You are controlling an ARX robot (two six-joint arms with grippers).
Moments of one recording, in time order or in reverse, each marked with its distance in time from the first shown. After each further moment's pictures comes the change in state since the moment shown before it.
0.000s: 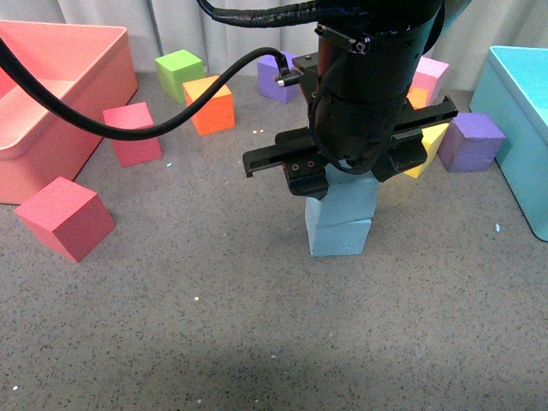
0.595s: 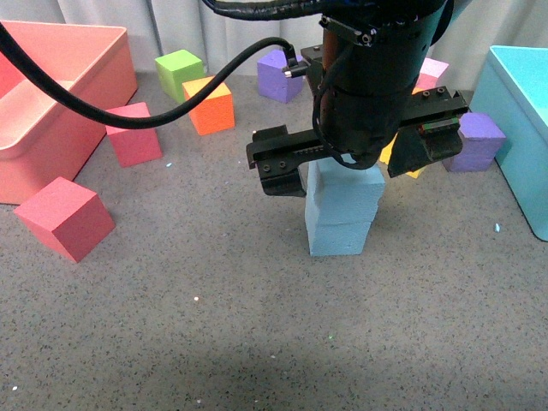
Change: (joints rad) left arm -0.002 -0.023 -0.014 0.019 0.000 0.051; right arm 0.000 0.000 0.000 0.000 0.000 0.000
